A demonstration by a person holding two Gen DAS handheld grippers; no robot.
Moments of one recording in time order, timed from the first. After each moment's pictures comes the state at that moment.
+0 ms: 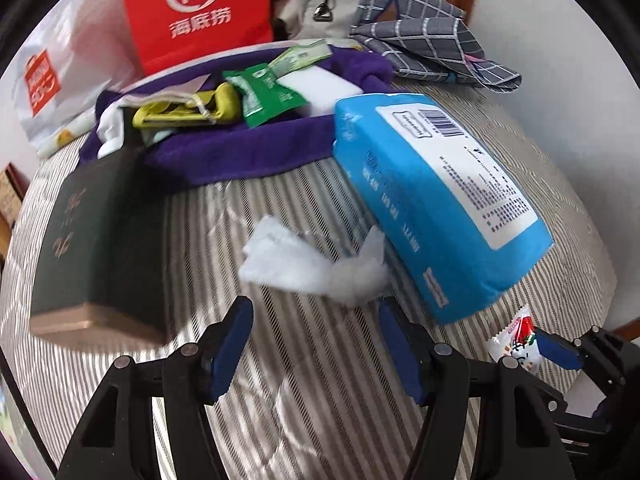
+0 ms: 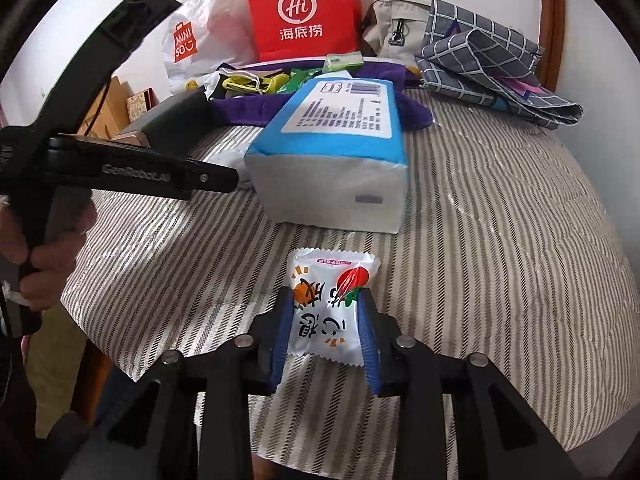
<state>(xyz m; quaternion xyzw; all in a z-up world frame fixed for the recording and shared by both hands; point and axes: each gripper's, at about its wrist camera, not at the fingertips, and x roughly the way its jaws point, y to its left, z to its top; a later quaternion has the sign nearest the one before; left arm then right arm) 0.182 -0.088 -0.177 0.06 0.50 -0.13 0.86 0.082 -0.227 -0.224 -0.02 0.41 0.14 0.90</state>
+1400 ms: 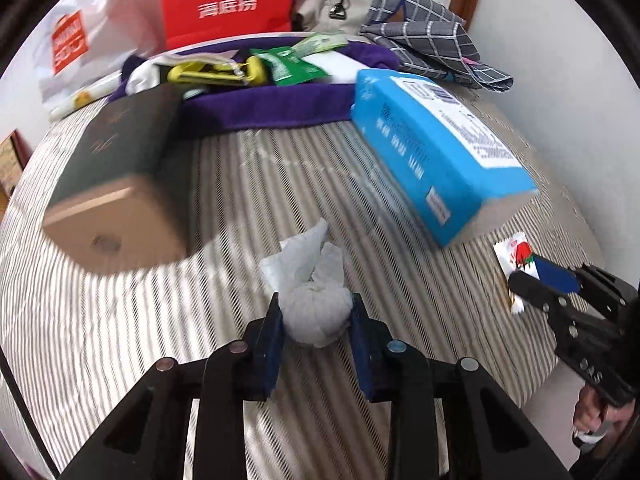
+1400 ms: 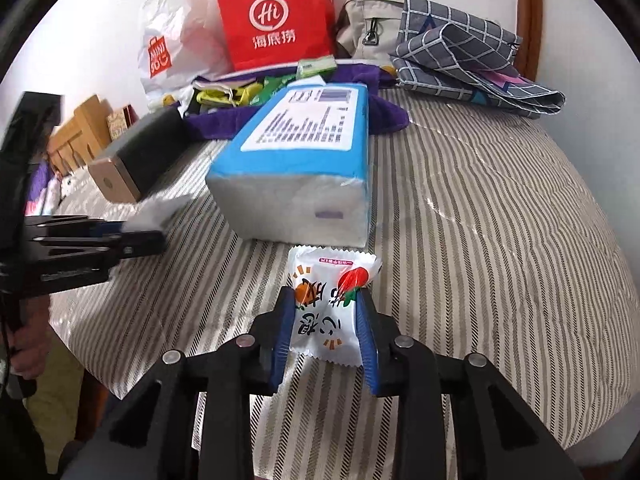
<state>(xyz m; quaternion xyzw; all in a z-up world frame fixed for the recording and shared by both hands) 0.130 -0.043 -0.186 0.02 0.50 -0.13 0.86 0.092 -0.237 -0.222 0.00 0.41 0.11 0.91</state>
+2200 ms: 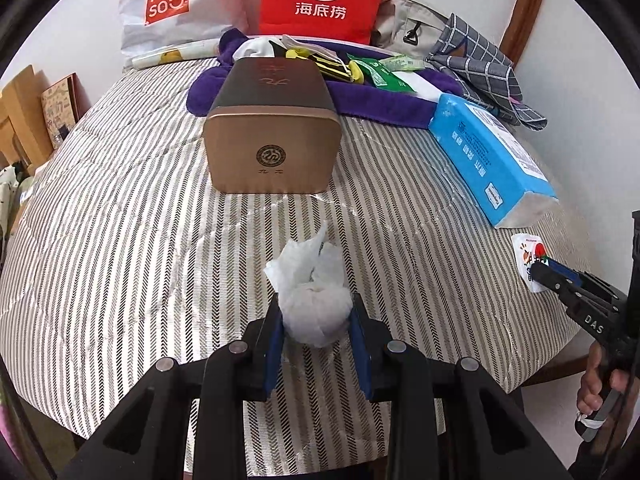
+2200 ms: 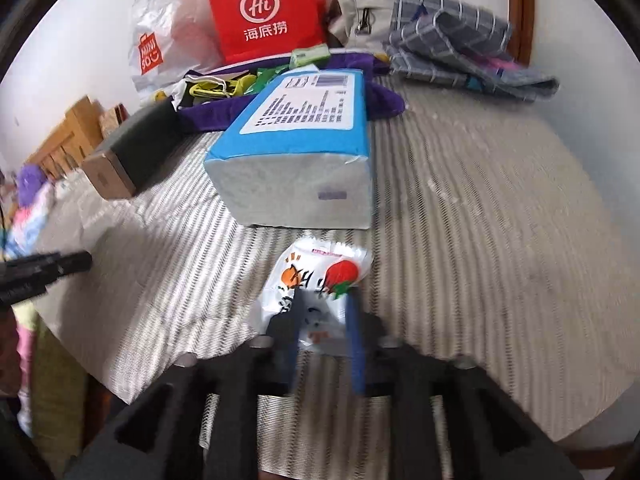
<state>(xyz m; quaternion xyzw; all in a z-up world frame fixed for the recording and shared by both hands) 0.092 0.034 -0.183 -0.04 0.48 -0.07 0.87 0.090 -0.233 -0.226 0.03 0.42 0.10 0.90</state>
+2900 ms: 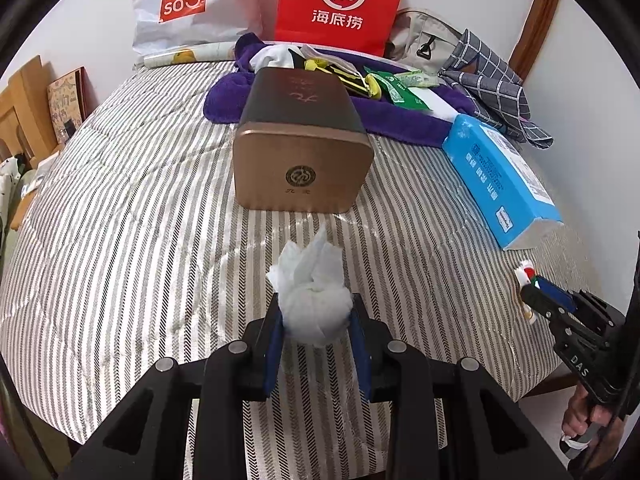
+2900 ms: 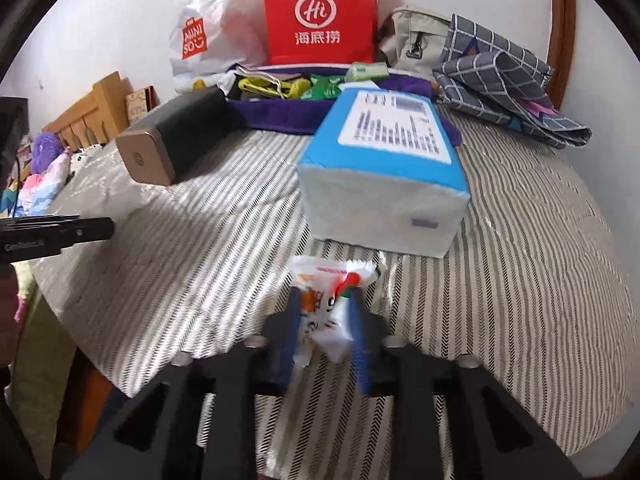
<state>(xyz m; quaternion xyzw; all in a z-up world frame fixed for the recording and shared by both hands) 0.101 0.050 -0.178 -0.06 0.48 -0.06 0.88 0.081 -0.187 -0.222 -0.04 0.39 0.13 0.91</state>
